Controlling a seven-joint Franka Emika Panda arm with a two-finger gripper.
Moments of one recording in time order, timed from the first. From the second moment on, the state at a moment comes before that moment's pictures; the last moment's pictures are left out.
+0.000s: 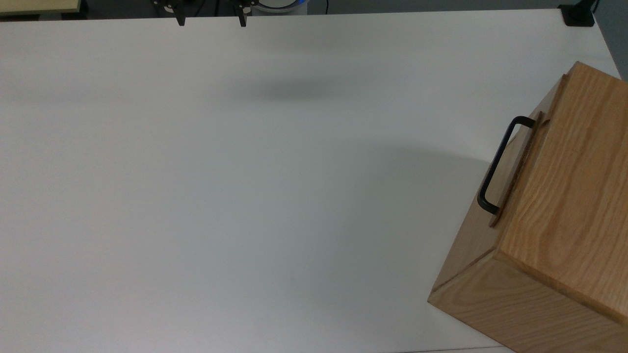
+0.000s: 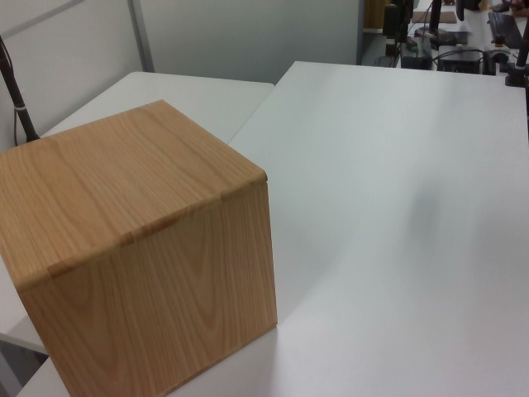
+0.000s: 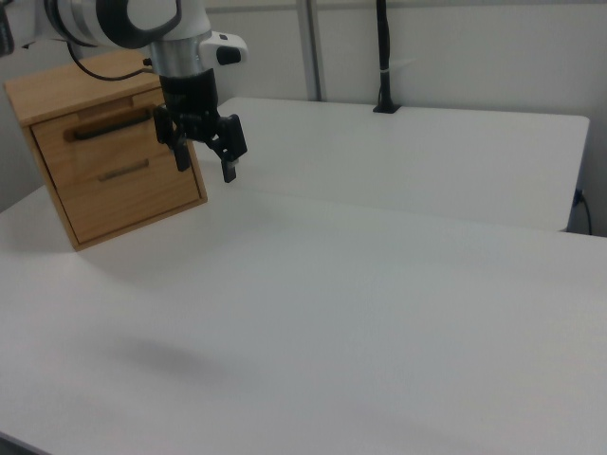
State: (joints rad) arm -0.04 0.06 -0.04 -1.51 0.03 1.55 -0.07
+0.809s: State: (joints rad) arm -0.04 0.06 -0.04 -1.51 0.03 1.55 -0.08
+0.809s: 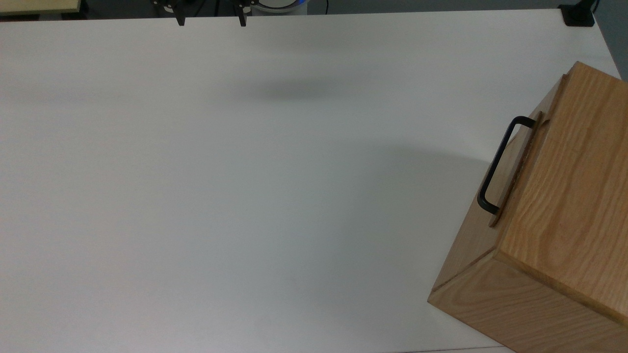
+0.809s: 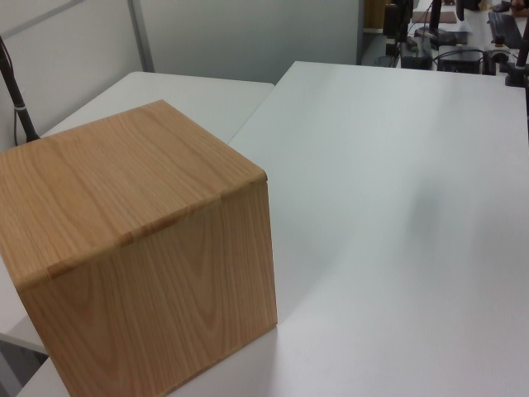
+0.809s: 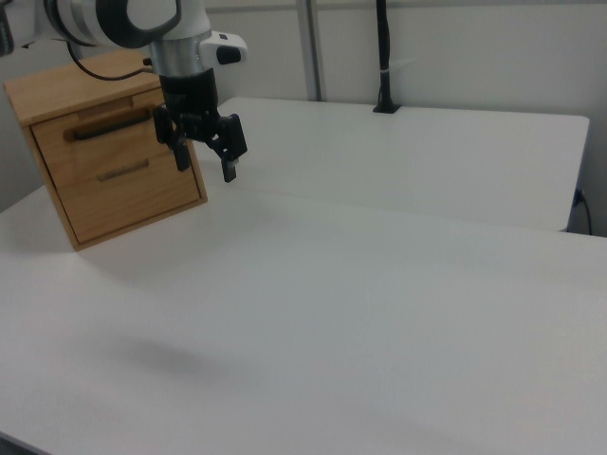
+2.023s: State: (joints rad) arm -0.03 0.06 -0.04 -1.49 0.37 1.58 0.11
